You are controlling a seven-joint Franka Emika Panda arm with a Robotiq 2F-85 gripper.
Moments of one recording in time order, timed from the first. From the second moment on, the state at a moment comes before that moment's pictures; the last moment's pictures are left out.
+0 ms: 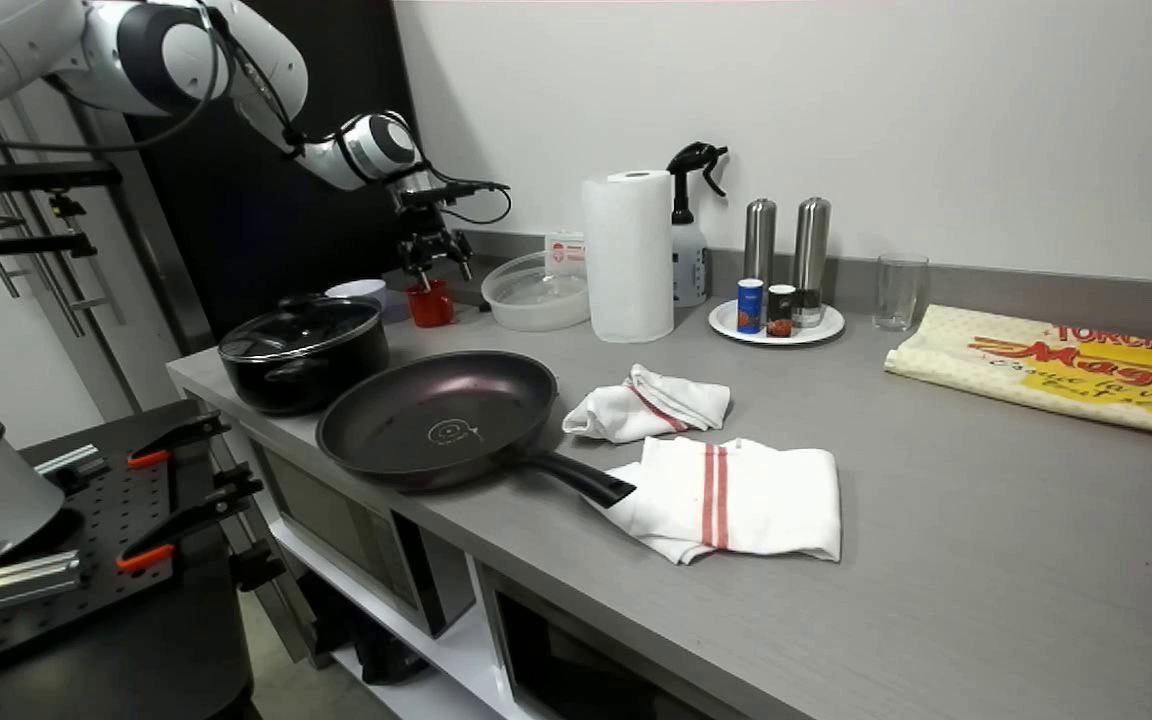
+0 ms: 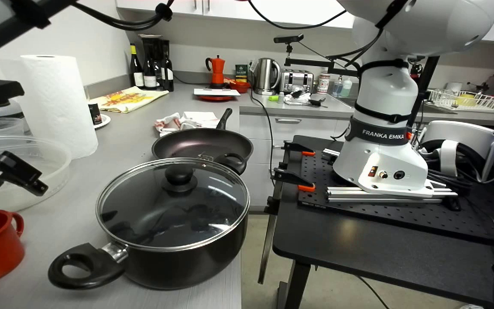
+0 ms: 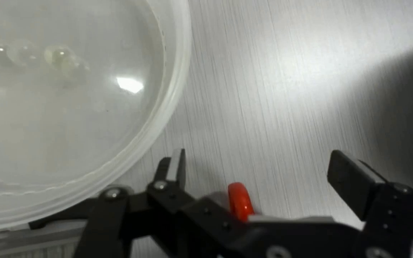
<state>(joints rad) 0.52 1.10 0.13 -0.99 -0.55 1.82 -0.87</state>
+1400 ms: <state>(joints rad) 0.48 1.10 0.13 -0.99 -0.51 1.83 -0.96</state>
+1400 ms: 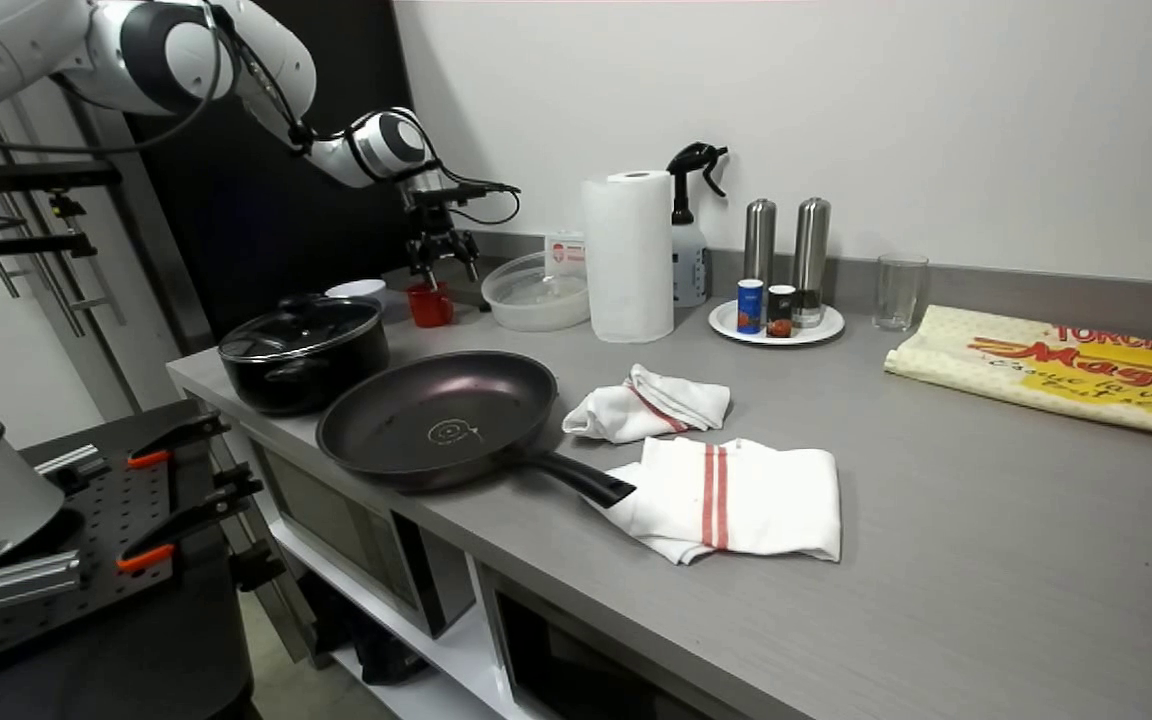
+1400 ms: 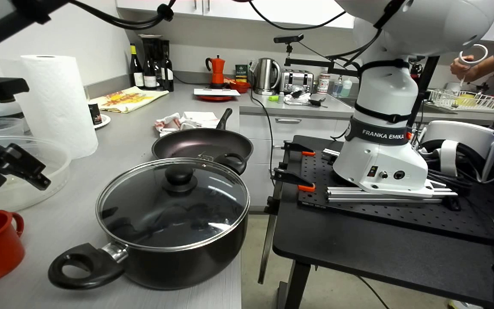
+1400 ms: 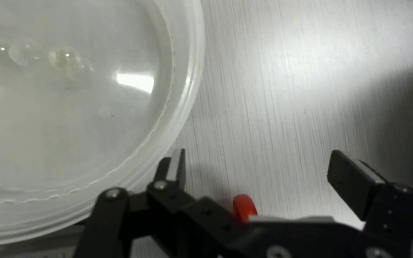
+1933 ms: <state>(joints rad) 0.46 1.12 0.16 -0.99 -0.51 1.87 -1.04</state>
